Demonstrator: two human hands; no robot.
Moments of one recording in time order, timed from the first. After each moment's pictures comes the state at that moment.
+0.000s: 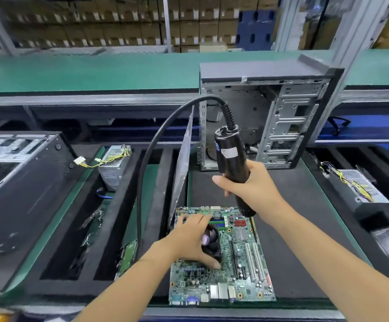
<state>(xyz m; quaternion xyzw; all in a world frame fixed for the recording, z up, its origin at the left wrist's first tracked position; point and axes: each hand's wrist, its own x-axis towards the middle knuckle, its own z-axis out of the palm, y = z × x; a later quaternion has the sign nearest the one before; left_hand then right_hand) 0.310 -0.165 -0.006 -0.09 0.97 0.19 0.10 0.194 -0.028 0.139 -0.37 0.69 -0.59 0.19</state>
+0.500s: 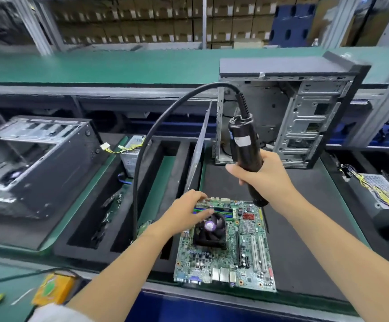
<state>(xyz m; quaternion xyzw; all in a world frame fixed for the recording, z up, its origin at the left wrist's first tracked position) 0.416 -0.262 0.030 -0.22 0.92 0.32 -0.06 0.271 -0.111 0.143 -0.41 0.67 -0.59 0.18</state>
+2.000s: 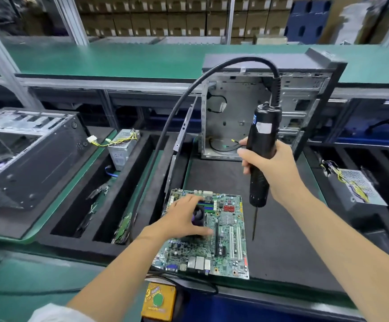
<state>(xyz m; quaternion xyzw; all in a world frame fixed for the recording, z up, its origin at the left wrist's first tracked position) 0.646 -0.503 0.006 -0.20 0.93 0.29 0.03 0.479 -0.349 0.148 -0.37 0.59 -0.69 0.21</state>
